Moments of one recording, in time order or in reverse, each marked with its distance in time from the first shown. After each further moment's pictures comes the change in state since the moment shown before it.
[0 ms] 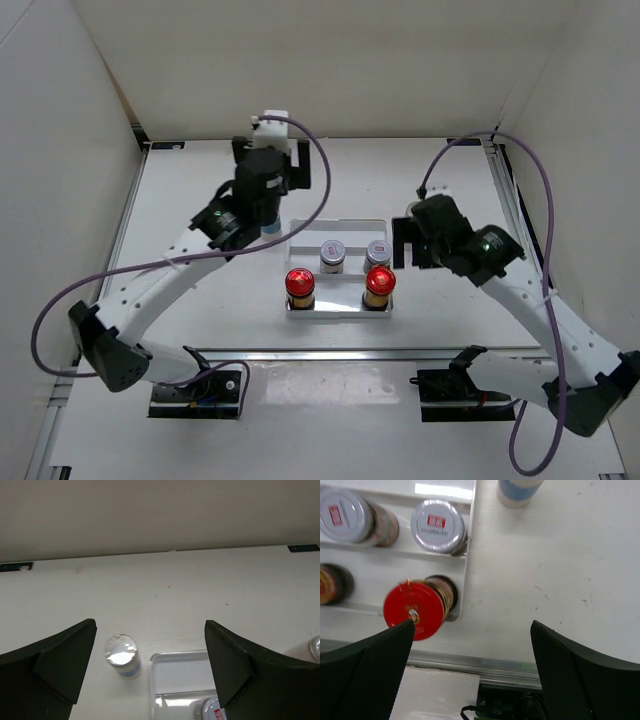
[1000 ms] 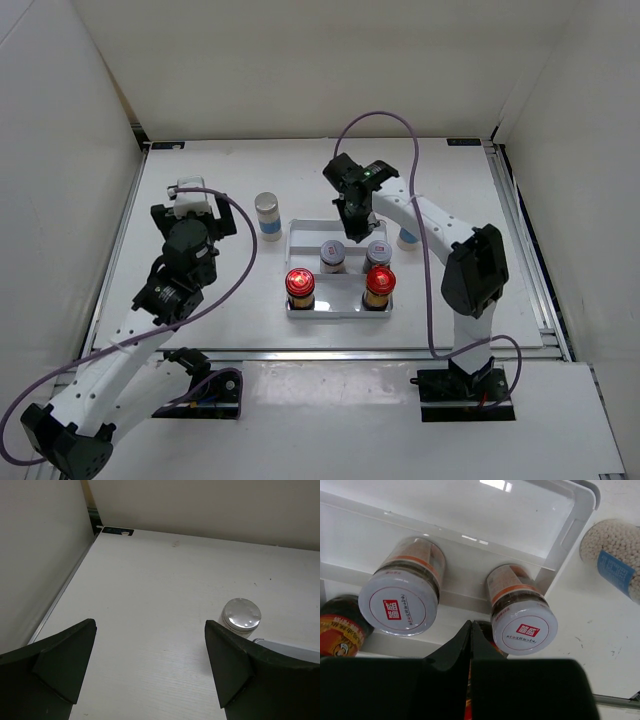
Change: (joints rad) left arm 0.242 -0.605 -0.587 0.075 -0.110 0.090; right arm 0.026 0.890 0.651 -0.105 -0.147 -0.096
